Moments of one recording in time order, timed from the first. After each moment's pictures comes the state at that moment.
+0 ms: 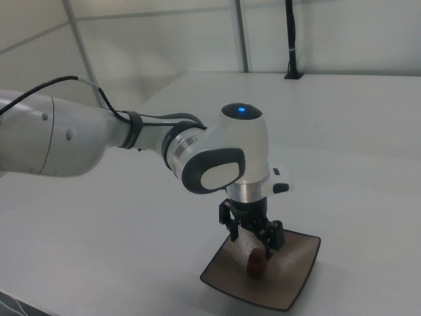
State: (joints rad) arm -0.04 0.19 -0.38 -1.99 0.14 2.13 -0.44
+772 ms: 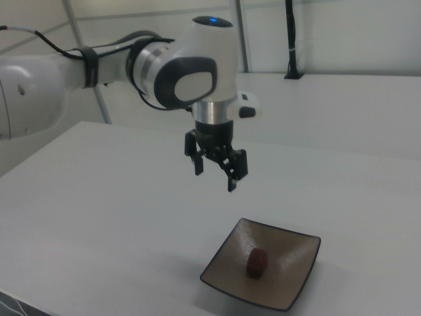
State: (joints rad) arm -0.03 0.12 -0.26 -1.70 0.14 1.72 -0.25
